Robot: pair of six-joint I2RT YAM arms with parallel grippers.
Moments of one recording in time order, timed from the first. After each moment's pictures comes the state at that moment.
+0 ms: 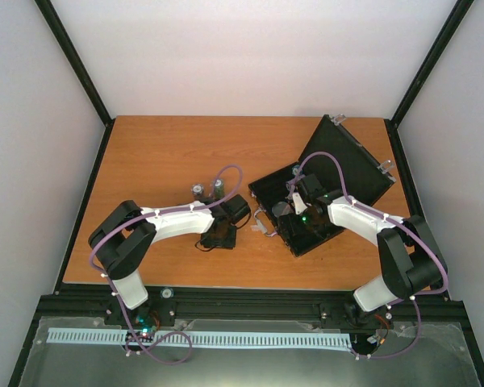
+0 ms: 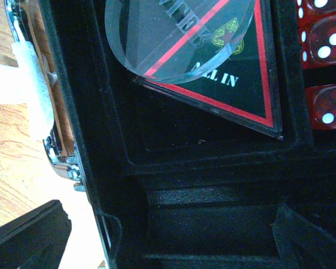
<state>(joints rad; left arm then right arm) -0.86 1.74 1.01 -0.76 -0.12 -0.82 0.45 1.51 0.84 -0.61 -0.23 0.18</state>
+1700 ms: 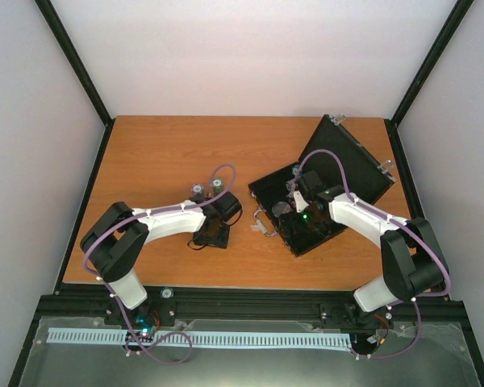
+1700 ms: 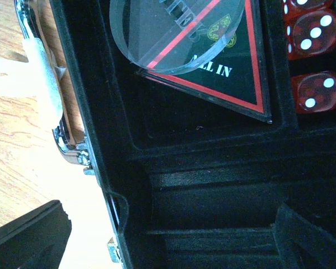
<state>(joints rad) -0.79 1.68 0.96 -0.75 -0.12 -0.70 0.45 1.50 0.89 -0.70 -0.22 0.18</state>
